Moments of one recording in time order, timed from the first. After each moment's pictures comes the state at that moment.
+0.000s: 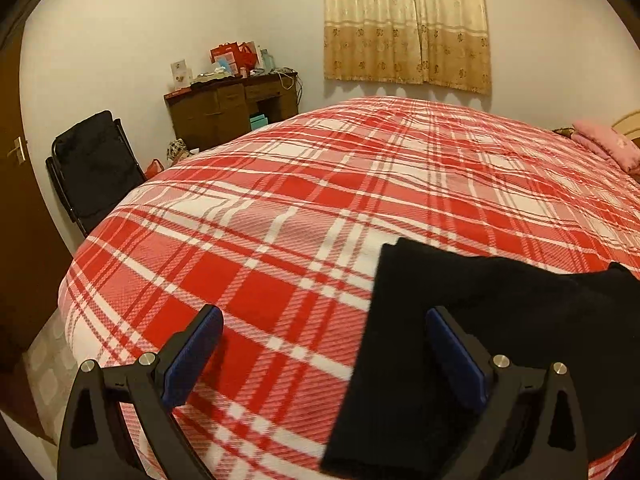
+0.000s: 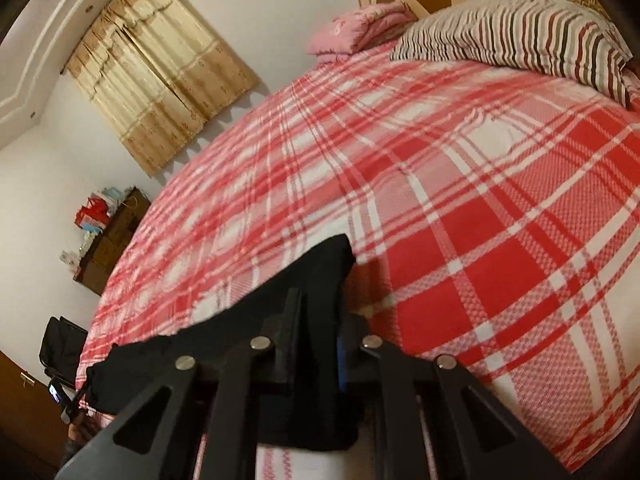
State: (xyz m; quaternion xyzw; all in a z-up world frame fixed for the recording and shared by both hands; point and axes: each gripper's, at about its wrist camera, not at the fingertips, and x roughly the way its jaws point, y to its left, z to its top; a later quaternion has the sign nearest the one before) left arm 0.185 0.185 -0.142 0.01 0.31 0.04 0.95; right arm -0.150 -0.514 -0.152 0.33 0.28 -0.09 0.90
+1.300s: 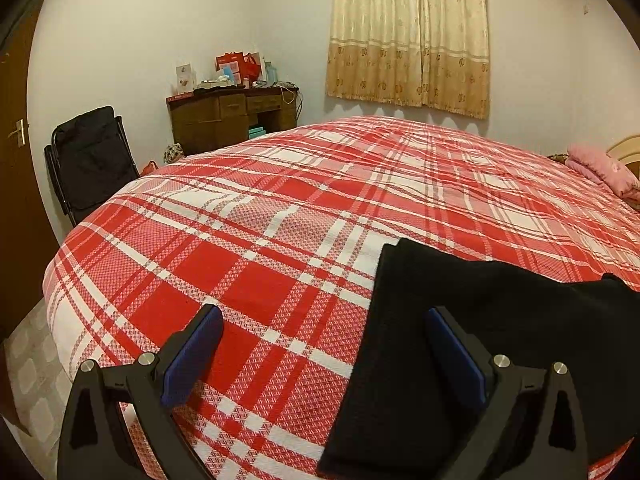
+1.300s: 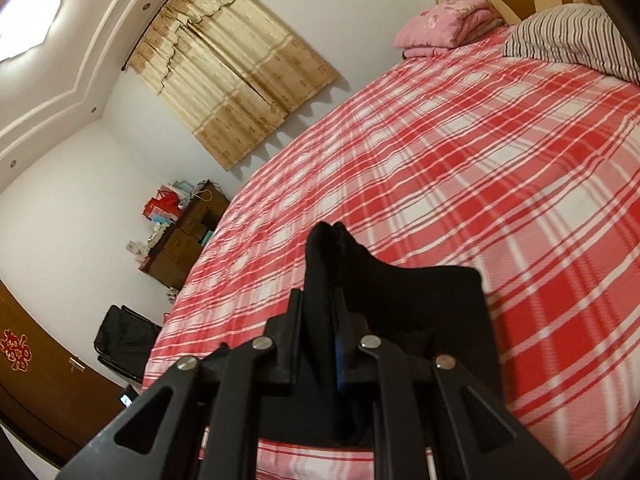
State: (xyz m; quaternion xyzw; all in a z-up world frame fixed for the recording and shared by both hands) left arm 0.173 0.191 -0.154 -0.02 0.27 0.03 0.96; right arm -0.071 -0.350 -0.098 0.35 0.24 0.03 0.90
